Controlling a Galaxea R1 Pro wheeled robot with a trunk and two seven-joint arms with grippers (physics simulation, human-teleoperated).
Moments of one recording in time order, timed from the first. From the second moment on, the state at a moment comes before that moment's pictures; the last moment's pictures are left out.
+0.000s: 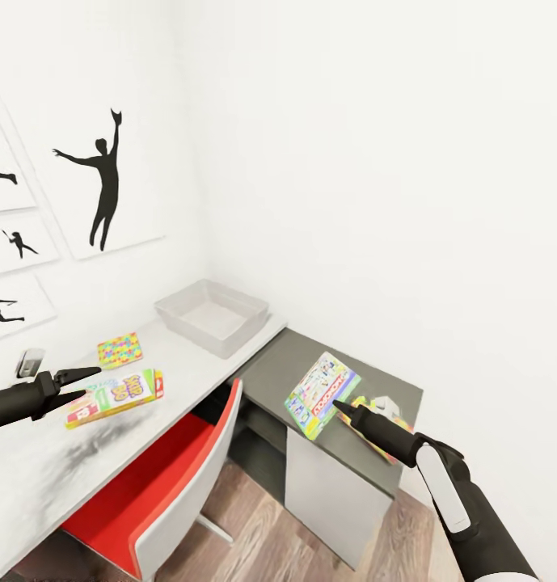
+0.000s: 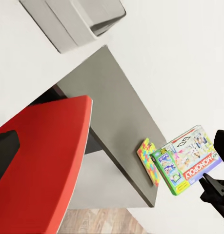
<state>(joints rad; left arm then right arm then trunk) -0.40 0.70 0.20 -1.33 1.30 1.04 -0.27 -0.41 -0.06 -0.06 -1.19 -0.70 0.64 0.38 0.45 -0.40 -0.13</state>
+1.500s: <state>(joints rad) -0.40 0.70 0.20 -1.32 1.30 1.04 -0.27 -0.41 -0.06 -0.06 -1.19 -0.66 0.64 0.38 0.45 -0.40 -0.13</state>
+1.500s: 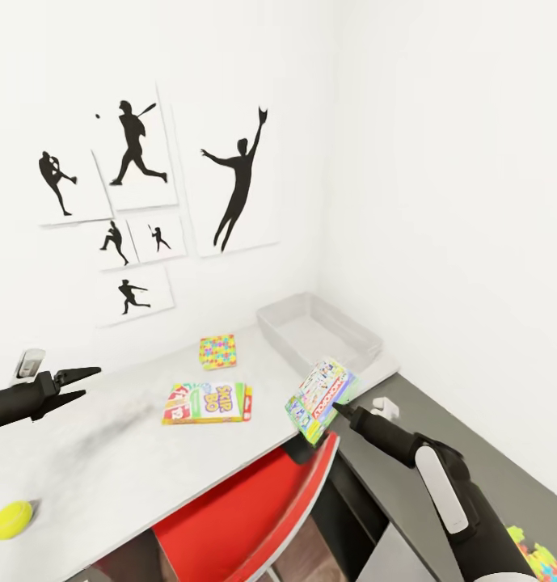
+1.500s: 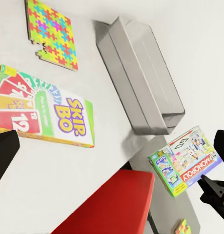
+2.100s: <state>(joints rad) -0.40 0.70 0.20 -1.32 1.30 1.04 -0.27 -0.41 -0.05 -0.06 -1.20 -0.63 0.66 0.38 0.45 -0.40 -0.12</state>
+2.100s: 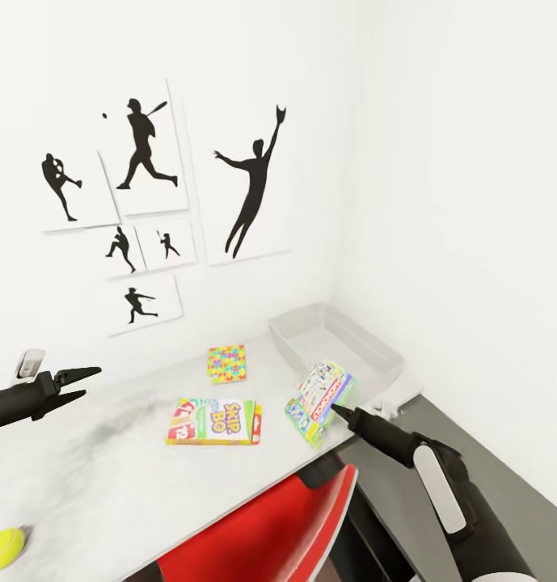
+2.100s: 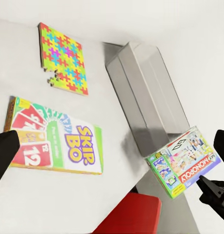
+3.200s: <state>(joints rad) -0.40 0.70 0.20 -1.32 1.30 1.04 -0.27 -0.41 -0.06 -0.06 -1.20 -0.63 0.66 0.38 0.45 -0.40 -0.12</state>
